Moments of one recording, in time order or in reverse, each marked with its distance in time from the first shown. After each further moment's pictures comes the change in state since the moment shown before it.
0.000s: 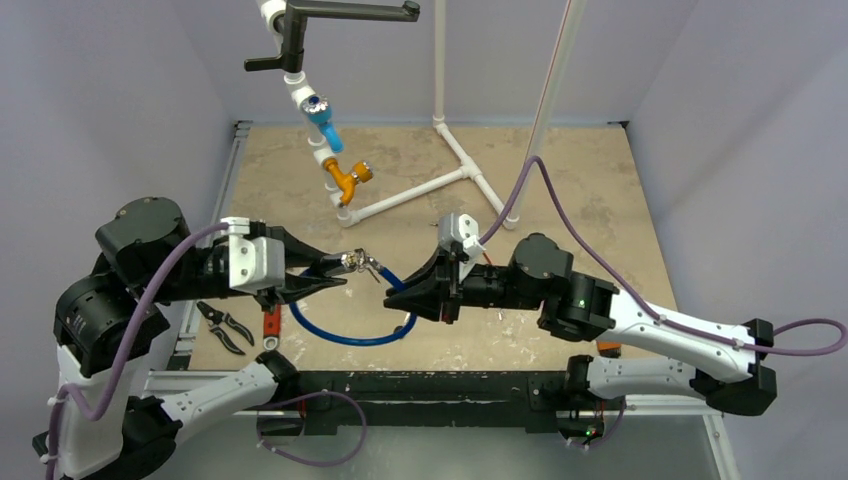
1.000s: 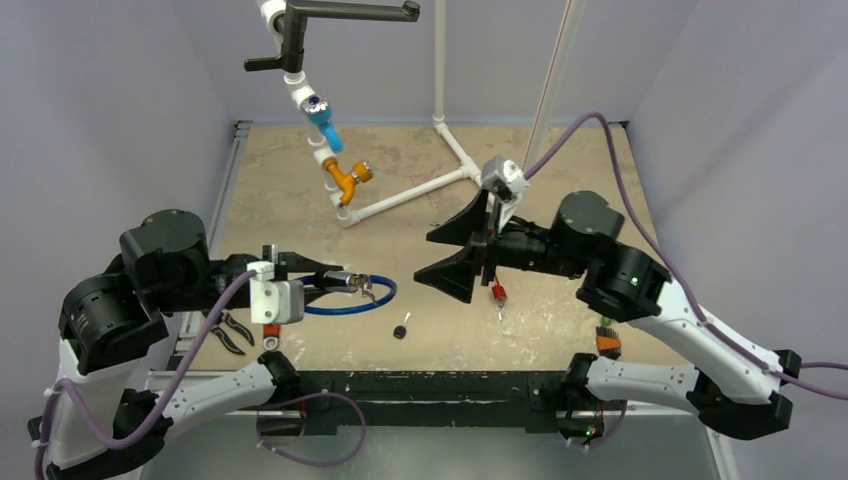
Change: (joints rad) left arm -0.117 -0.033 -0.060 -0.086 -0.194 0.285; right arm -0.232 -0.063 0.223 -0.331 -0.041 0.182
